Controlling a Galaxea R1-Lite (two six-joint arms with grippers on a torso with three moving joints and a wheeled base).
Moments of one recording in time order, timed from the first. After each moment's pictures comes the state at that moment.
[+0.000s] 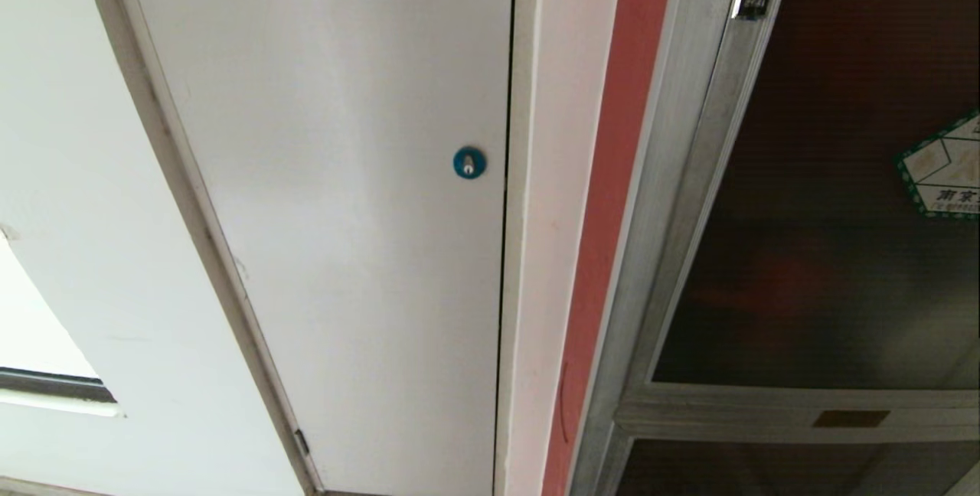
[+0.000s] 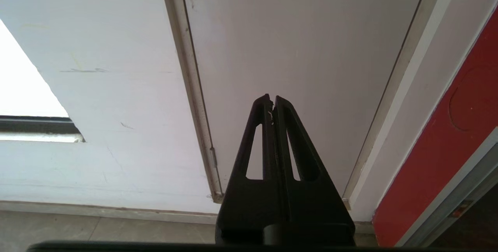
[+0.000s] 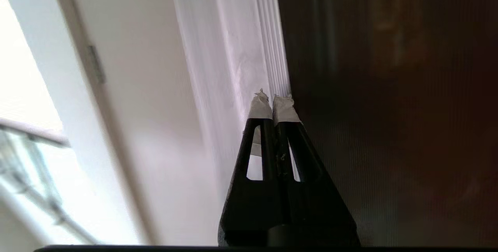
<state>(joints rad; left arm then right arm) -0.01 0.00 0.00 0.00 -0.01 0.01 0.30 1.56 -1.92 -0.07 0.13 0.27</state>
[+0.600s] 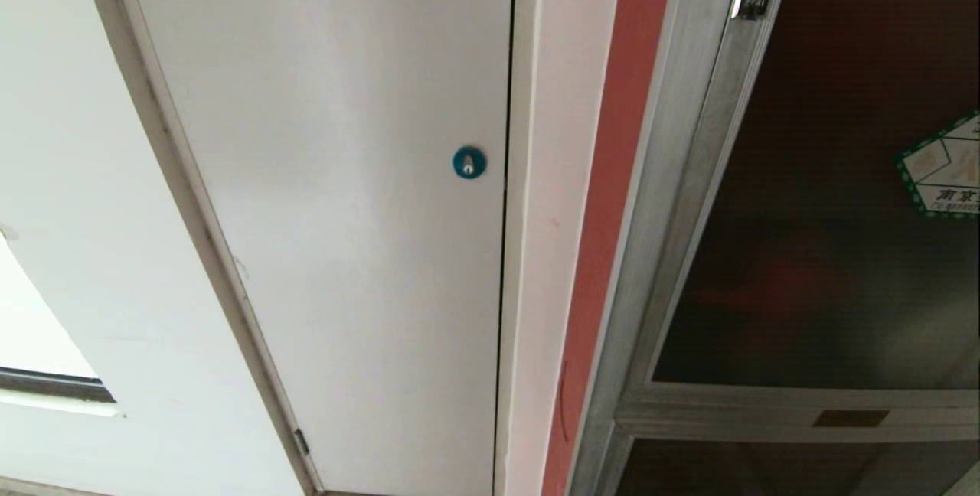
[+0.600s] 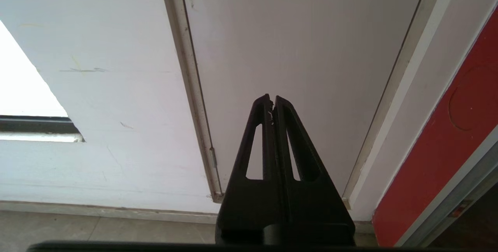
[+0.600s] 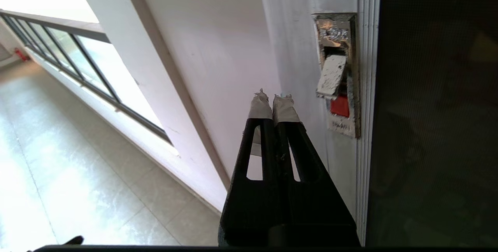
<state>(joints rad) -0.01 0.00 0.00 0.00 -0.01 0.01 0.30 1.43 -1.83 0.31 0.32 0.29</state>
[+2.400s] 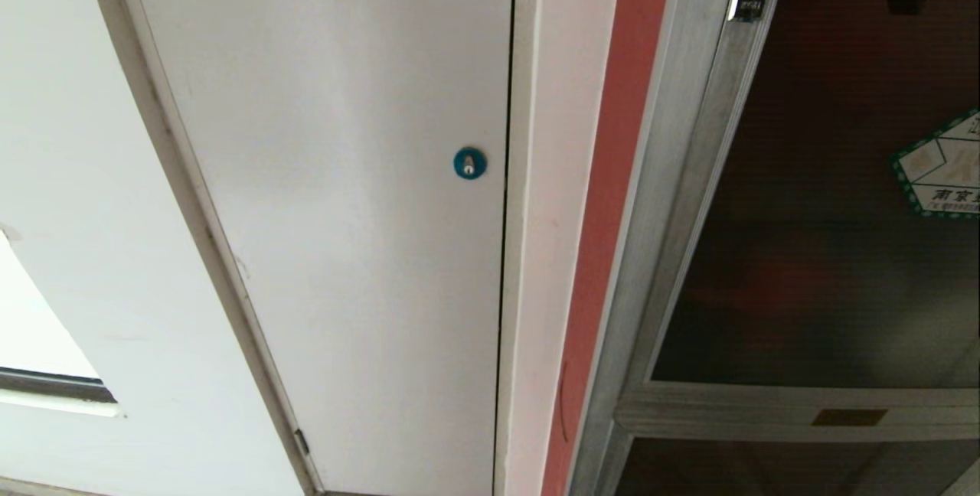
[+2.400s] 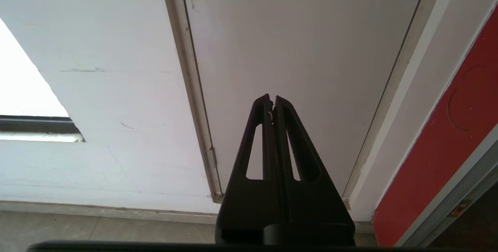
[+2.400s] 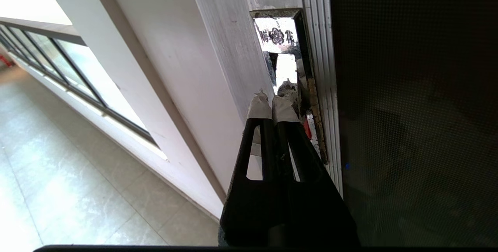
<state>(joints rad) -0.01 0.00 0.00 0.00 -0.01 0.01 0.23 1.55 -1.83 0.27 0.31 0.29</state>
